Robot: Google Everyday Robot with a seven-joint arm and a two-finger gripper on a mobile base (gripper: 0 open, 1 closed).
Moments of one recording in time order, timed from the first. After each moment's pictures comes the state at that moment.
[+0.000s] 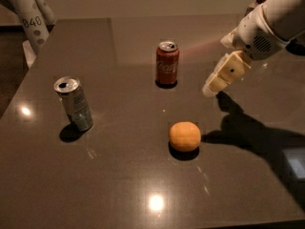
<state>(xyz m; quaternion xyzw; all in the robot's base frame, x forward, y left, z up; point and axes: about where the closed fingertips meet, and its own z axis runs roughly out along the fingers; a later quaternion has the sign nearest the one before) 0.531 -0.167 0.952 -0.52 0.80 0.10 0.28</state>
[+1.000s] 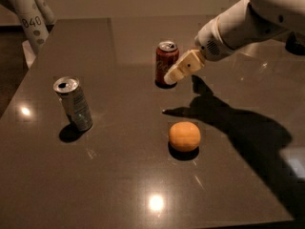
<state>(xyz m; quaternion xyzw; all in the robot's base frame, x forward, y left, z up) 0.606 -0.103 0.925 -0.45 0.81 0.12 0.36</state>
